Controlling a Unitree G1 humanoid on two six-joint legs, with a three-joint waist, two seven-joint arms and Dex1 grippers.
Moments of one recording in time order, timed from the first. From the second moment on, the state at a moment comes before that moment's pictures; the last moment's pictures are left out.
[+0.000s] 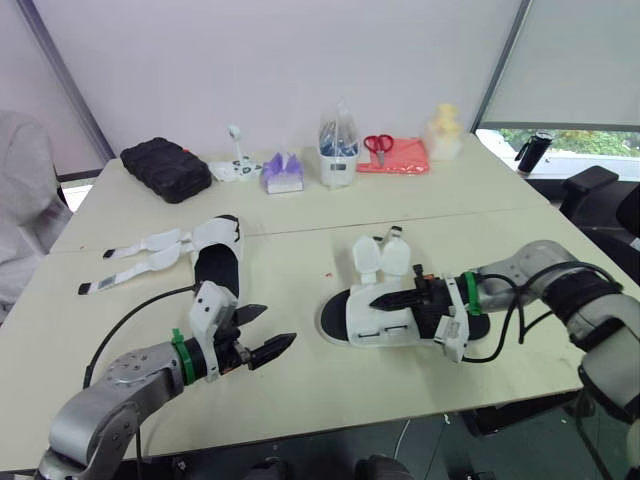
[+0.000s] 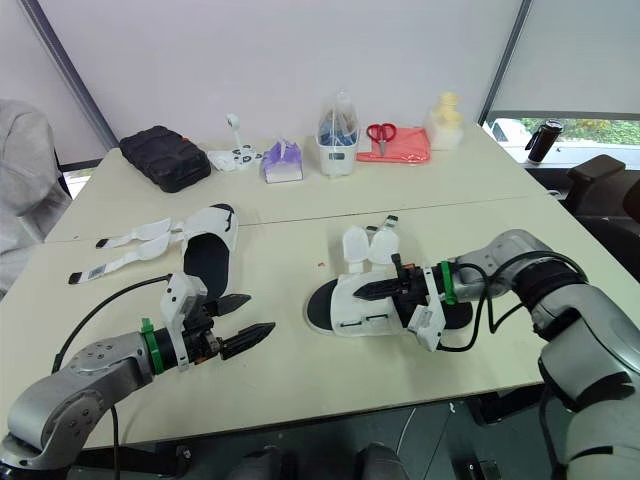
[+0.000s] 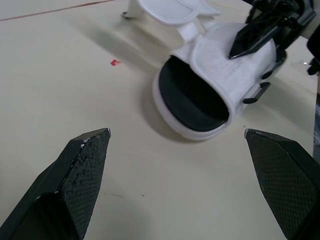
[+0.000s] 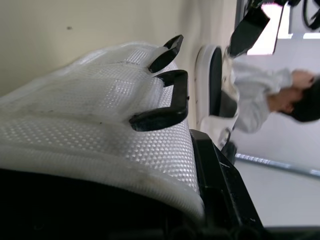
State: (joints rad) left arm -0.01 0.58 0.07 -0.55 -0.68 0.73 -0.59; right arm -1.11 -0.85 0.87 0.79 -1.39 -1.32 -0.68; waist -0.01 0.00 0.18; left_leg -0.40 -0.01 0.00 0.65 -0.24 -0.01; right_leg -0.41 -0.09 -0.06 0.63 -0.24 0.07
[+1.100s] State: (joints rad) left arm -0.39 0.56 -0.21 -0.11 -0.40 0.45 -0.89; right arm -0.99 -1.02 0.74 0.90 -1.05 -1.33 -0.43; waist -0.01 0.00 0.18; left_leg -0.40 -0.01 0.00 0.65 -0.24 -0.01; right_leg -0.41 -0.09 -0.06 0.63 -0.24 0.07
